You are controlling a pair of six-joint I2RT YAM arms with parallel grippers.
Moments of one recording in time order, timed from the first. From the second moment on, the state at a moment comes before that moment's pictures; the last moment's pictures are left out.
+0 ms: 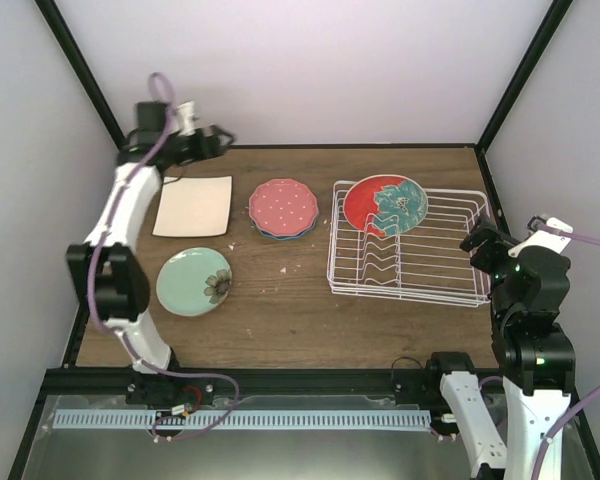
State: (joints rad) left arm 0.05 1.71 1.63 -0.54 0.55 -0.33; right arm -0.01 0.52 1.12 -0.85 0.28 0.38
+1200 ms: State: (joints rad) left arm -0.64 2.39 2.27 -0.41 0.53 0.59; right arm -0.01 0.49 1.23 -1.06 0.16 0.42
